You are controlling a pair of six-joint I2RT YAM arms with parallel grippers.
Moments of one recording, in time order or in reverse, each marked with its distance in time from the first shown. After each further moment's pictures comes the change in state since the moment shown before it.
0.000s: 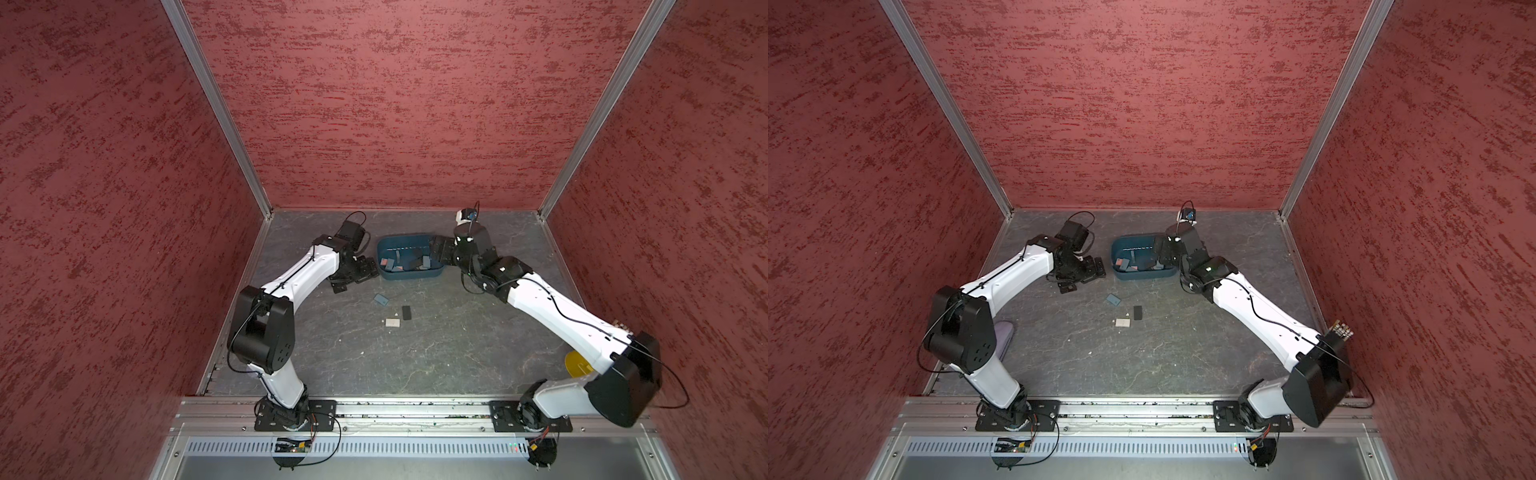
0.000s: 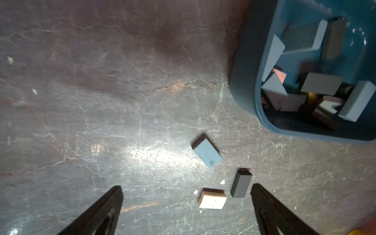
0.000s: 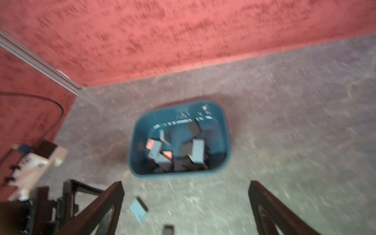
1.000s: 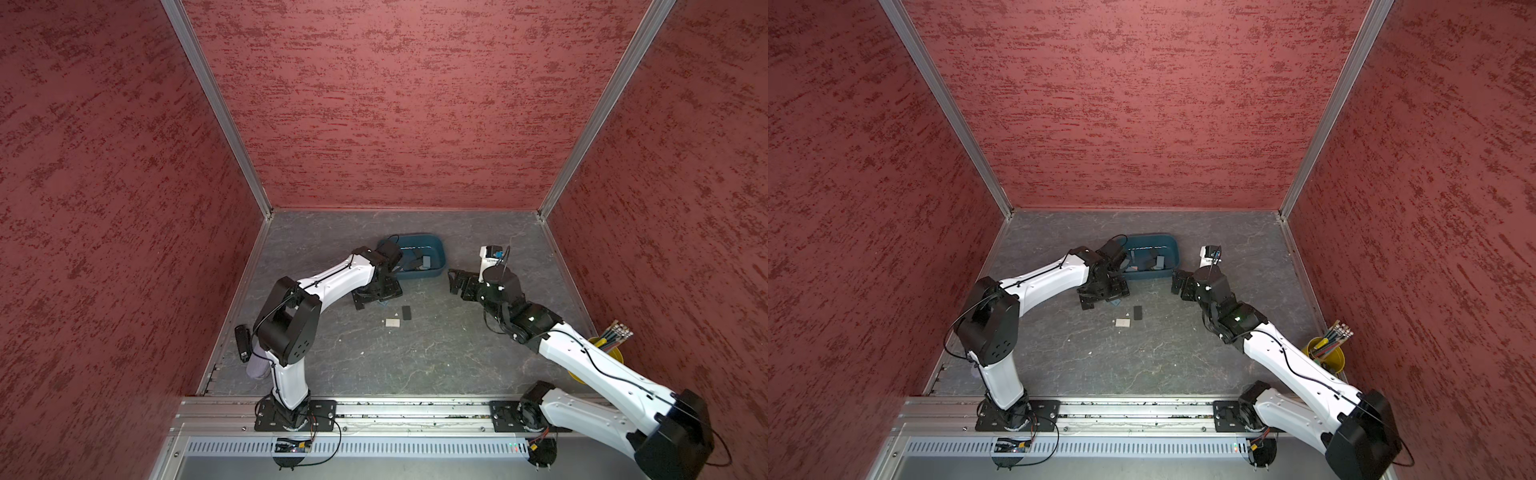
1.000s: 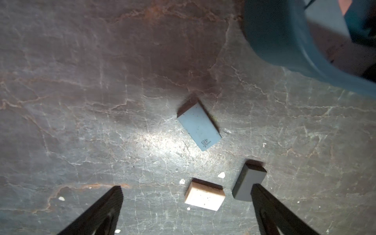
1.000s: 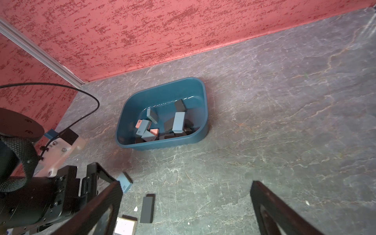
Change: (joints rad) left arm -0.215 0.097 0.015 -0.048 -0.139 -0.340; right arm 0.000 -0.329 -0.406 0.175 -0.025 0.002
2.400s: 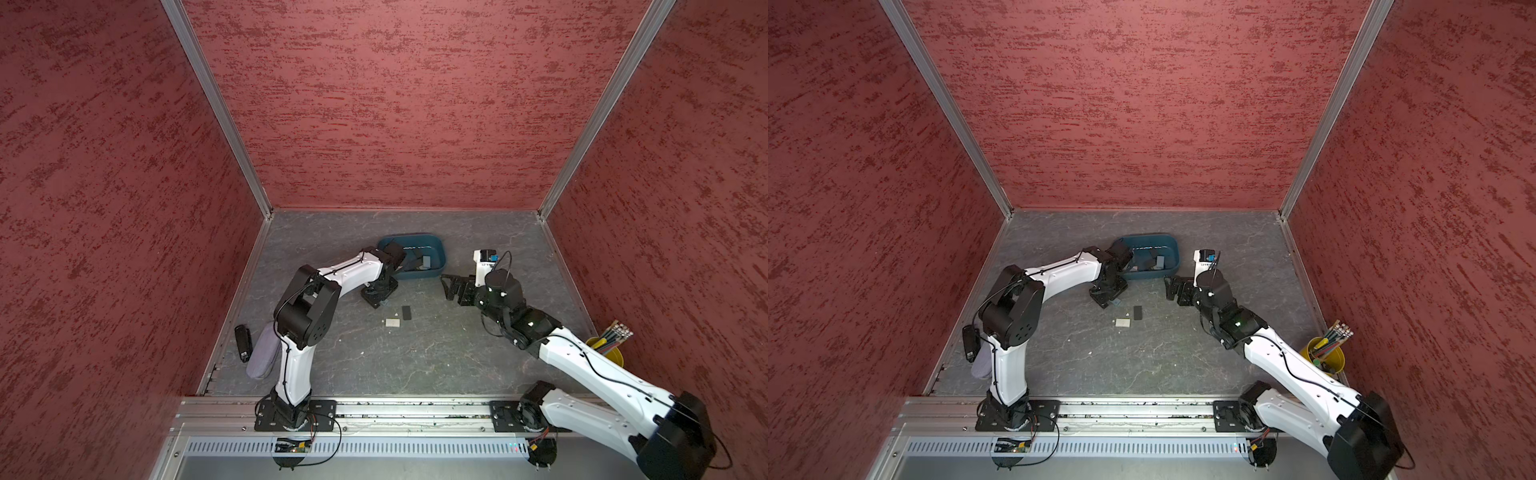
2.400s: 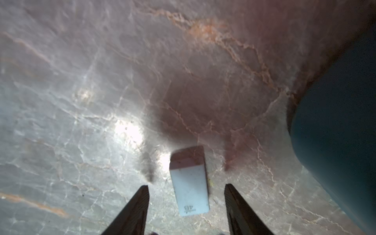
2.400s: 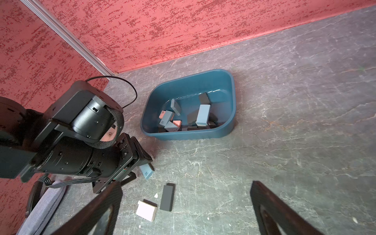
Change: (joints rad) left arm 0.024 0.182 0.075 0.063 -0.026 -0.388; right arm 0.000 -0.020 -0.051 0.090 -0.135 -0.011
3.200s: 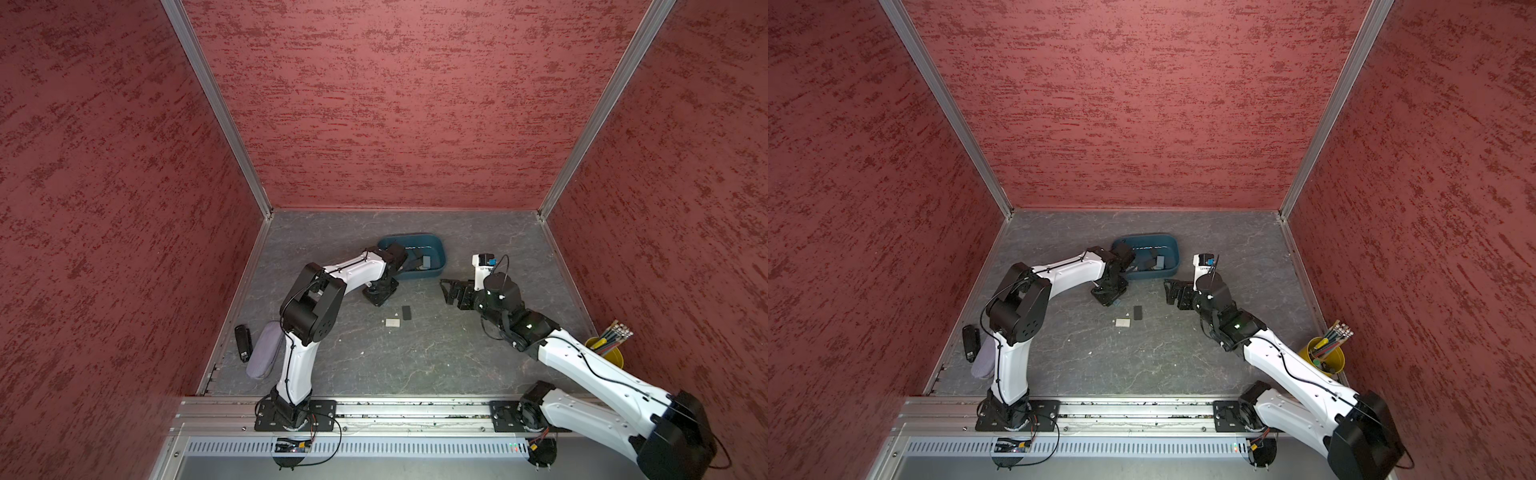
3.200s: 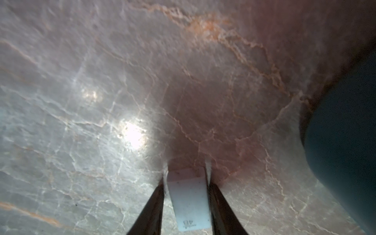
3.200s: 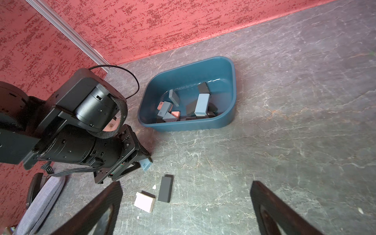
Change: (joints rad) left arm -0.006 0.035 0.015 -0.010 -0.010 0.006; right arm 0.002 -0.003 -0.042 0.009 -0.035 0.013
